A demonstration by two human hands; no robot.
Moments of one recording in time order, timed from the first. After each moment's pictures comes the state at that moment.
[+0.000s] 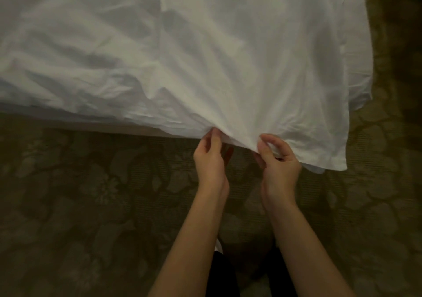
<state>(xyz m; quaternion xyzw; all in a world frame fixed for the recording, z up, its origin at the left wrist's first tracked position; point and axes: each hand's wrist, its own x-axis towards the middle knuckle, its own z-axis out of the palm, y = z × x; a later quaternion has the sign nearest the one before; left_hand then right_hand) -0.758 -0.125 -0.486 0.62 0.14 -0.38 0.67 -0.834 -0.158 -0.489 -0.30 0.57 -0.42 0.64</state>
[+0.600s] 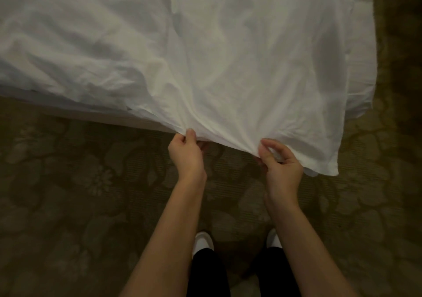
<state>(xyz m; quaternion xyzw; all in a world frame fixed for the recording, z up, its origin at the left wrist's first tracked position) -0.717 -0.112 -0.495 0.70 0.15 -0.29 0.64 -0.843 -0.160 -0.491 -0.37 0.58 -0.37 0.62</state>
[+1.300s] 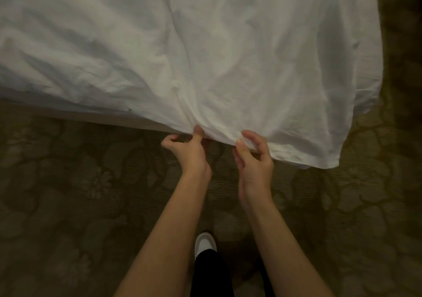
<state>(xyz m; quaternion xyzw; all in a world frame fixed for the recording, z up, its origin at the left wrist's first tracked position) -0.710 -0.117 -0.517 0.59 0.24 -0.28 0.72 -0.795 -0.133 -0.510 -0.30 0.55 -0.38 0.68</state>
